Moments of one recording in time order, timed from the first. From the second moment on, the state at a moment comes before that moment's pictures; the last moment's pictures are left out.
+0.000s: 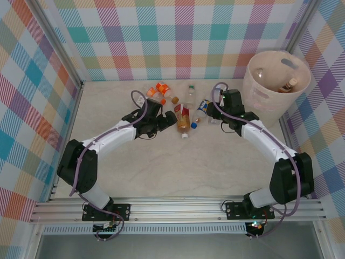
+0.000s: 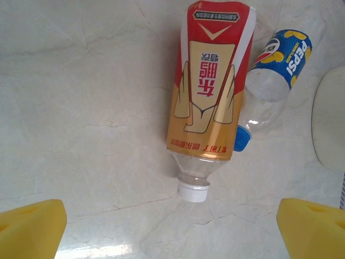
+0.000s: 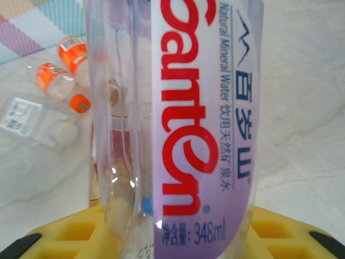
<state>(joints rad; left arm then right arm) -0.57 1.64 1.20 -0.42 0.07 -0.95 0.34 1.43 1.09 -0.32 -0.02 0.45</state>
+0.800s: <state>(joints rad) -0.63 1.74 1.30 -0.57 -0.01 -0.92 0.04 1.30 1.34 -0.25 -0.24 0.36</state>
